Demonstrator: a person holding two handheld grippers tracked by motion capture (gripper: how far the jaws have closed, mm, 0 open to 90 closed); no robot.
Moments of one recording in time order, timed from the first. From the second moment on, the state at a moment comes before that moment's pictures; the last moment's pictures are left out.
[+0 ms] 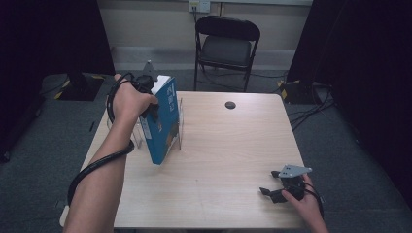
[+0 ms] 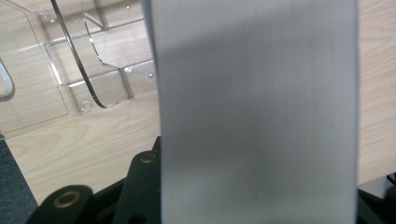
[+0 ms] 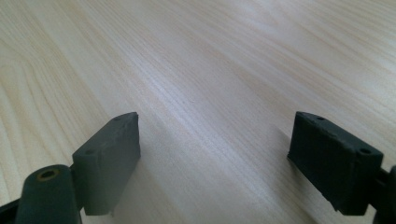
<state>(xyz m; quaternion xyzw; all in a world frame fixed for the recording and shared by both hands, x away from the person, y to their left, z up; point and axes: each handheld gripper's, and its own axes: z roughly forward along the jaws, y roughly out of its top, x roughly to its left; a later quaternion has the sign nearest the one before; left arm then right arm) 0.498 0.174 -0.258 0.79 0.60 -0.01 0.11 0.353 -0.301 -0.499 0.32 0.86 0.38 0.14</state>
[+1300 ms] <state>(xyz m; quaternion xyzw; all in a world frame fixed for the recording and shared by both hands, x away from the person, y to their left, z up) 0.479 0.174 -0.283 0.79 0.60 0.03 0.11 0.353 -0.301 -0.499 0.32 0.86 0.37 0.14</state>
